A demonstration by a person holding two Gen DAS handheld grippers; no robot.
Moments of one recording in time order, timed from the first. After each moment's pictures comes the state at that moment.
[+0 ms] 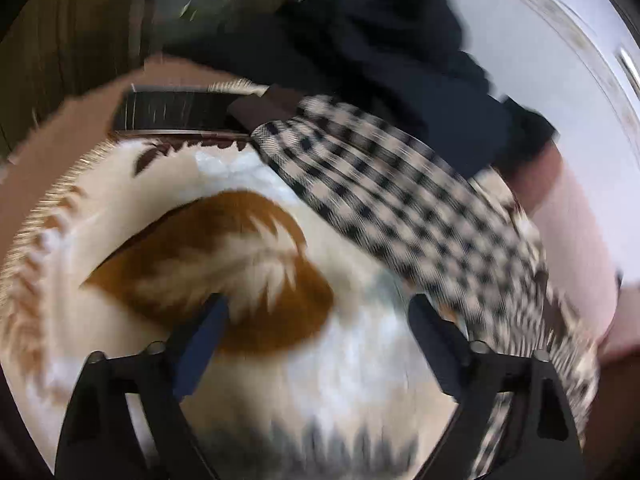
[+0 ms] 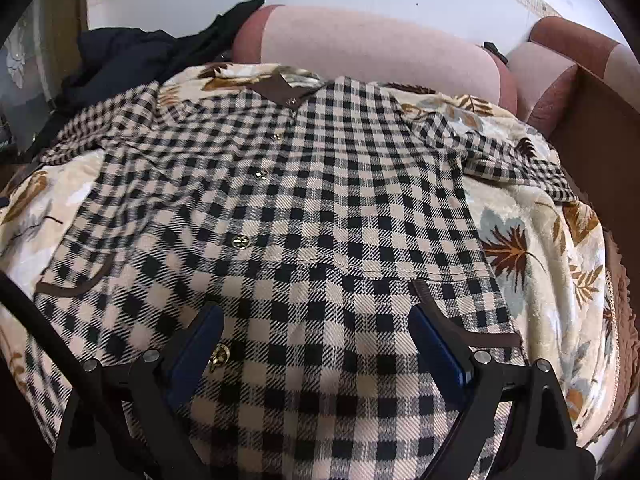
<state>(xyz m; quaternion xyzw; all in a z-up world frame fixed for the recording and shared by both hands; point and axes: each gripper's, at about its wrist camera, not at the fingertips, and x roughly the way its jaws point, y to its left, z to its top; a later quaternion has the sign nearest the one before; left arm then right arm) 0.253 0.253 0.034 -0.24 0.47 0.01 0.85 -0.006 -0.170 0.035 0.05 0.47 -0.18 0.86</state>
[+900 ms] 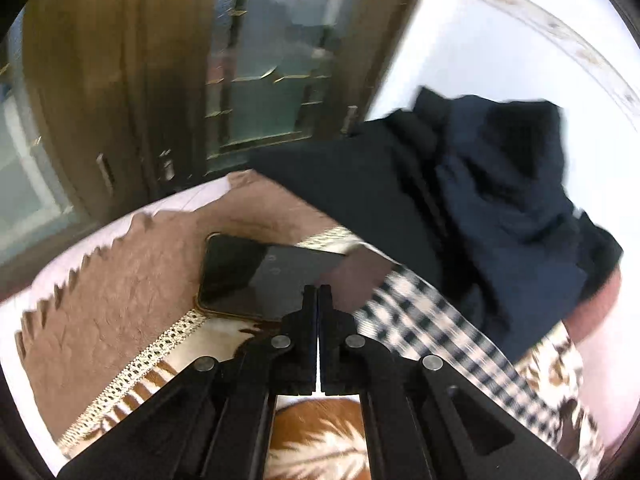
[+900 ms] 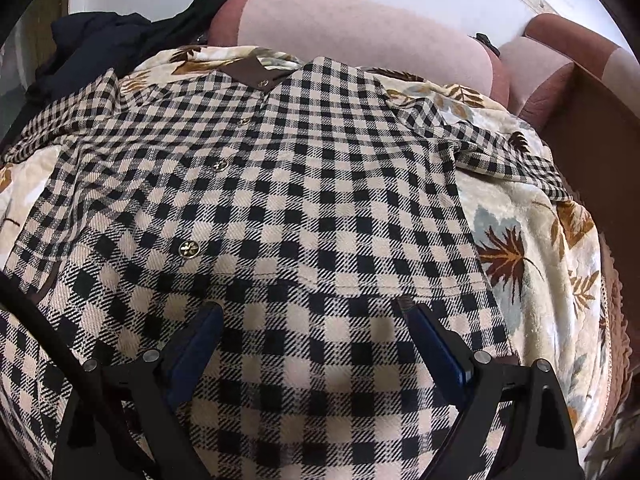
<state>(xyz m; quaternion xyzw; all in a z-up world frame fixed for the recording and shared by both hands) 0.332 0.322 0.109 -0.22 0.40 0.15 0.88 0.012 -0.195 0.017 0.04 0.48 -0.21 0.85</state>
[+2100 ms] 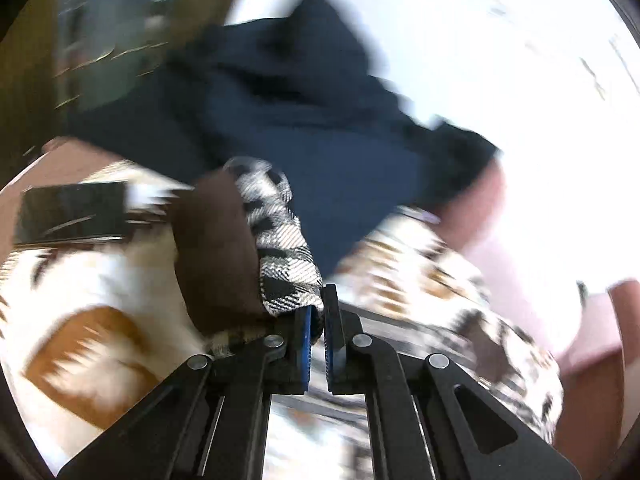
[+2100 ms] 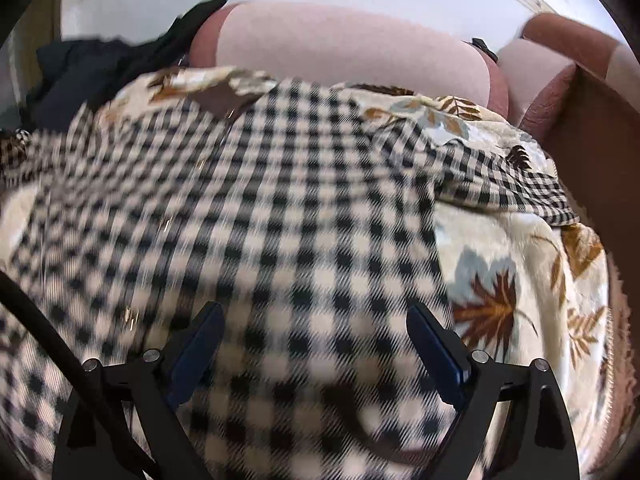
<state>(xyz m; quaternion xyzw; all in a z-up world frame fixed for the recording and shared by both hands) 0.322 0.130 0.122 -0.21 0.42 -0.09 0.88 0.042 -0.271 0.026 0.07 0.45 -0.20 0.87</state>
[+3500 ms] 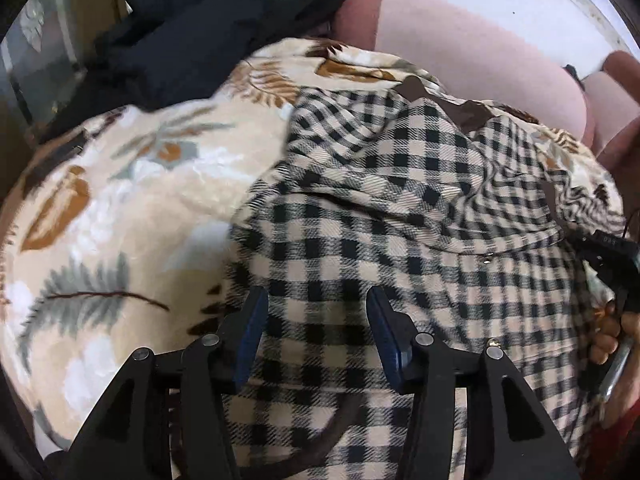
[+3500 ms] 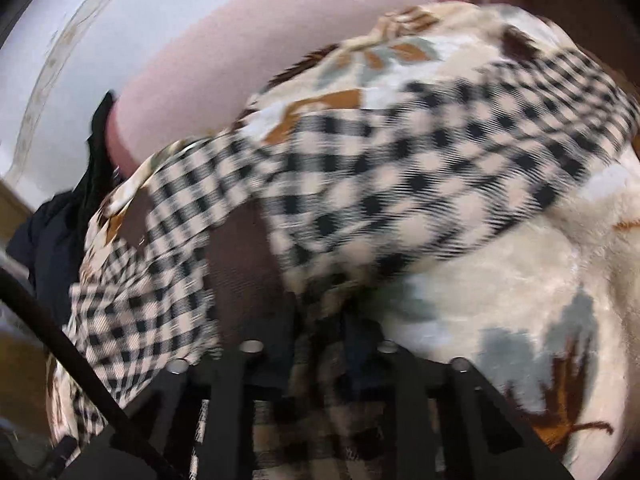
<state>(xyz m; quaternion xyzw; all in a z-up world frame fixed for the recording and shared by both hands) 0.128 -0.022 0.032 0.03 0.49 -0.13 0.86 0.092 -0.422 -0.011 0.34 0.41 -0.19 0.82</state>
